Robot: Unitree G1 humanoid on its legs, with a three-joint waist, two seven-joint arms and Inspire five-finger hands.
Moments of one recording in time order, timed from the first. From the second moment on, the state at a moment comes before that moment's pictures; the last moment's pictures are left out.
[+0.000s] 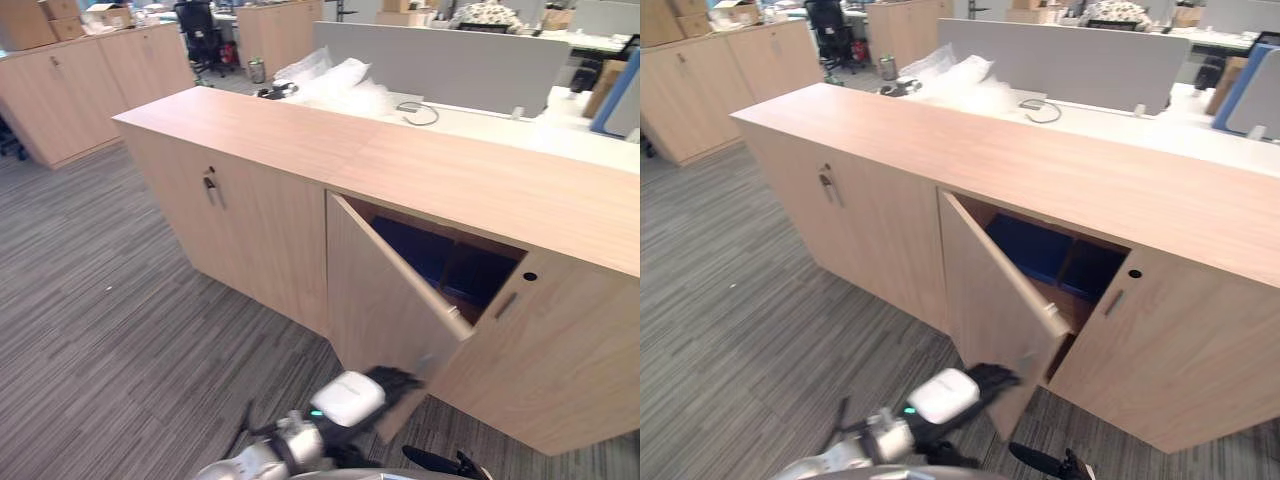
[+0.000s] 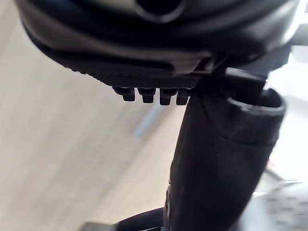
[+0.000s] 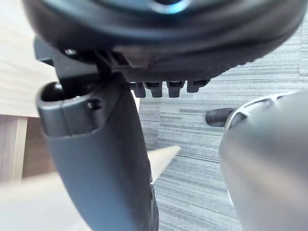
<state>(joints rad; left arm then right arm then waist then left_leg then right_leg) 0.02 0.49 -1.01 0.04 0.72 -0.42 0.19 0.06 -0.08 -0.21 1.19 0.15 -0.09 -0.12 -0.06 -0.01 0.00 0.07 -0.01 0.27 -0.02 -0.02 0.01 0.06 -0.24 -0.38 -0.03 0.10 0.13</state>
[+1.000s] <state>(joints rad) 0.18 0.01 0.17 0.89 -0.68 -0.19 0.08 0.09 -0.07 -0.21 1.13 0.18 -0.06 -0.14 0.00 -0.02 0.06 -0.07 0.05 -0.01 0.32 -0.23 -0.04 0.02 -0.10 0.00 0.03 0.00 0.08</state>
